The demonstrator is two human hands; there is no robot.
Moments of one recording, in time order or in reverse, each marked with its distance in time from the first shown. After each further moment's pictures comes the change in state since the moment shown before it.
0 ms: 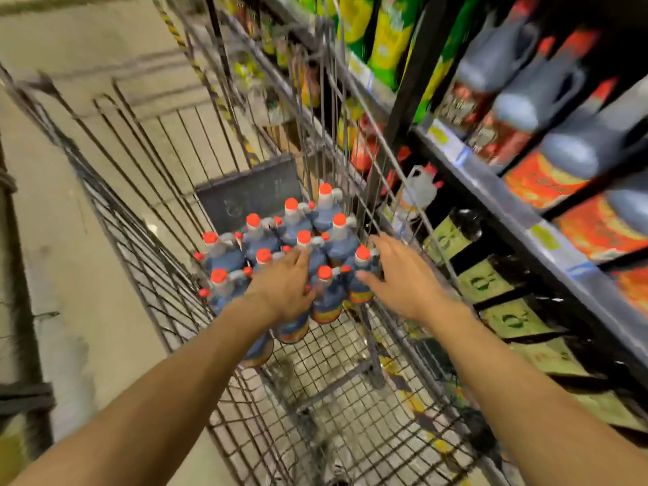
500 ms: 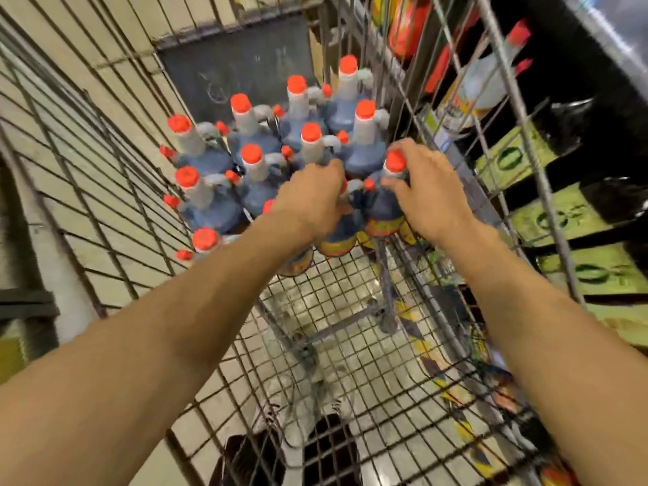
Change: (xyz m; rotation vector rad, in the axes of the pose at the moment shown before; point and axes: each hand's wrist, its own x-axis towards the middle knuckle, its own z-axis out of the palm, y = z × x) left_hand 0.062 0.014 0.071 -0.117 0.090 -0.093; right_hand 0.053 0.044 0.075 0.094 0.179 -0.093
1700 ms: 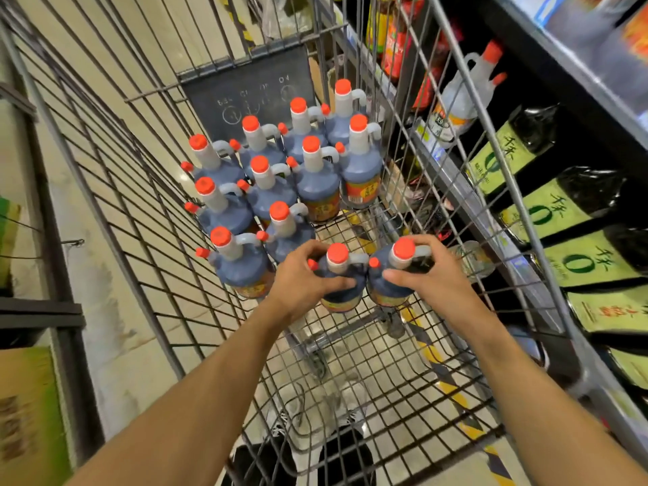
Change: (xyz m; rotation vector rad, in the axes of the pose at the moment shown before) left_hand -0.095 -0.018 0.083 -0.894 0.071 -0.221; right_hand -0.125 0.024 0.021 0.879 -0.163 0.396
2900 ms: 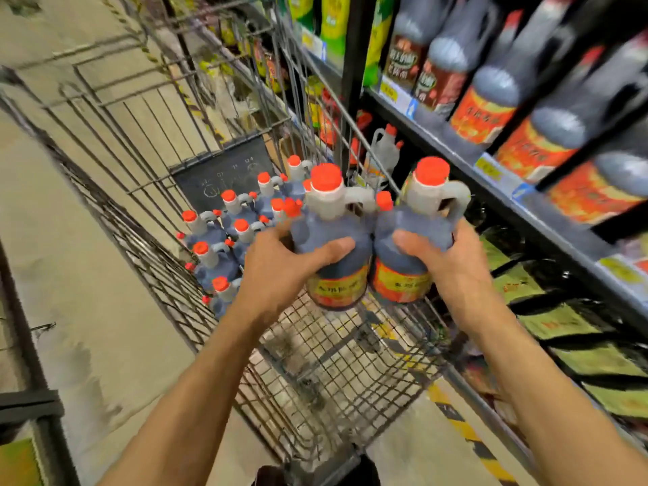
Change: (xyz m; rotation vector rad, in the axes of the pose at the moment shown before) left_hand -0.088 0.169 -0.055 -0.252 -0.033 0.306; right_hand -0.118 -0.149 -0.028 0.239 0.373 -0.339
